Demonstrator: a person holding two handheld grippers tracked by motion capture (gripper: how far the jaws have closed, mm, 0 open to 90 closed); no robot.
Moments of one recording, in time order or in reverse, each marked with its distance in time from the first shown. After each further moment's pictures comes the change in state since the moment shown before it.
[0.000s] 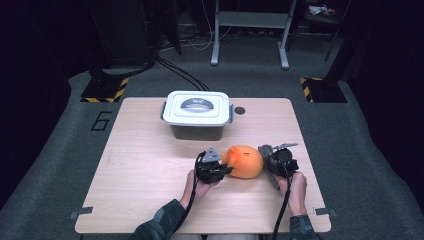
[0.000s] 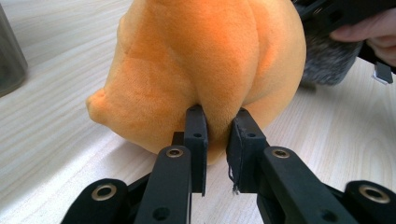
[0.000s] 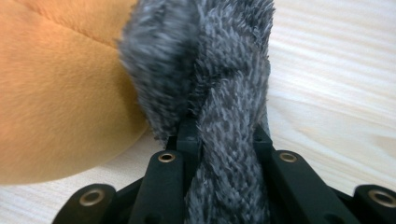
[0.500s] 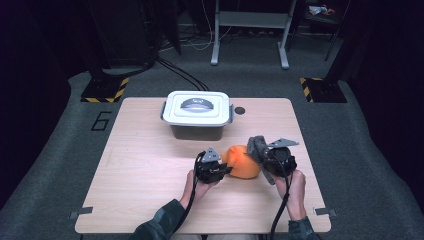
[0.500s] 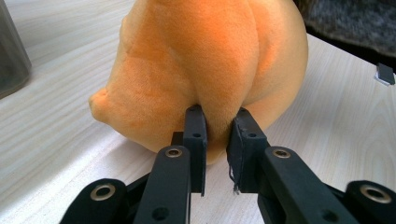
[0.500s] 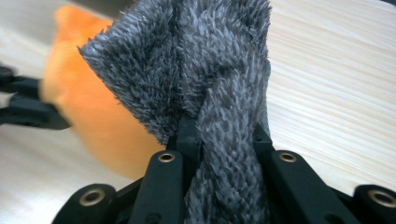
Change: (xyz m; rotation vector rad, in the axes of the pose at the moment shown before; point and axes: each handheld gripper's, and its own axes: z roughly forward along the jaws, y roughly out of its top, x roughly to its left) left arm 0.000 0.000 0.000 -0.006 0.011 -0.002; right arm 0.040 0.018 -0.057 -0.161 0.051 -0.111
